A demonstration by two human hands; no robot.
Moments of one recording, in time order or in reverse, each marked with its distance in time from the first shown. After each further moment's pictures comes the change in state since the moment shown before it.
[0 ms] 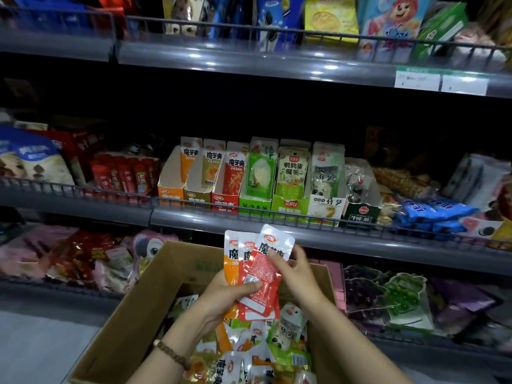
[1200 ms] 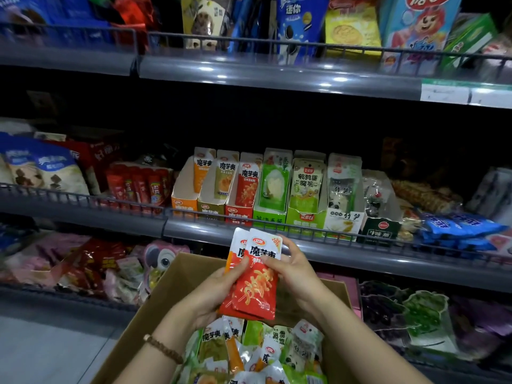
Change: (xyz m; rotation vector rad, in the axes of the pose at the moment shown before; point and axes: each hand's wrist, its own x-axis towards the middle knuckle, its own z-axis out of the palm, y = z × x) left_hand 0.010 0.035 -0.037 -0.051 -0.042 -0.091; right_hand 0.039 -0.022 0.032 0.237 -0.158 0.060
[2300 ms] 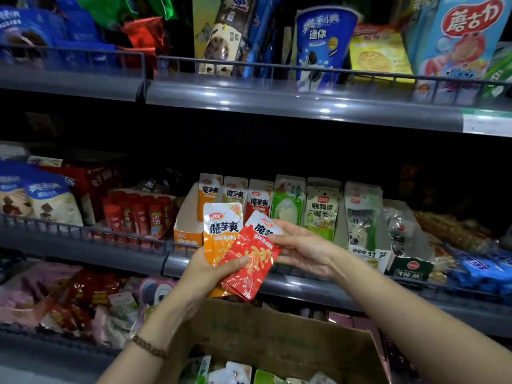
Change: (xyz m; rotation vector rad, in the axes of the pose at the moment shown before) left_hand 0.040 0.081 -0.042 0.095 0.113 0.459; right_hand 0.075 -0.104 0.015 -0.073 -0.323 0.091
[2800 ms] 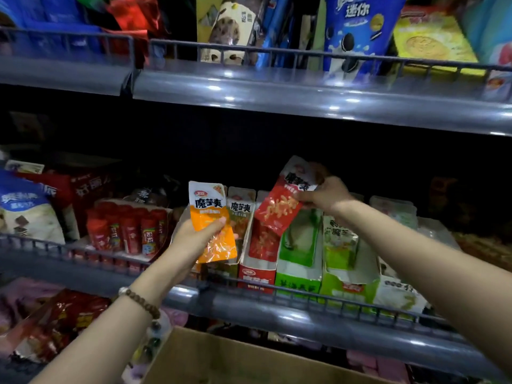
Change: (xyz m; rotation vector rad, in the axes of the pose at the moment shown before) left_hand 0.107 0.026 -0.039 0.068 0.117 0.078; right_hand 0.101 -0.084 -0.047 -0.526 0.604 -0.352
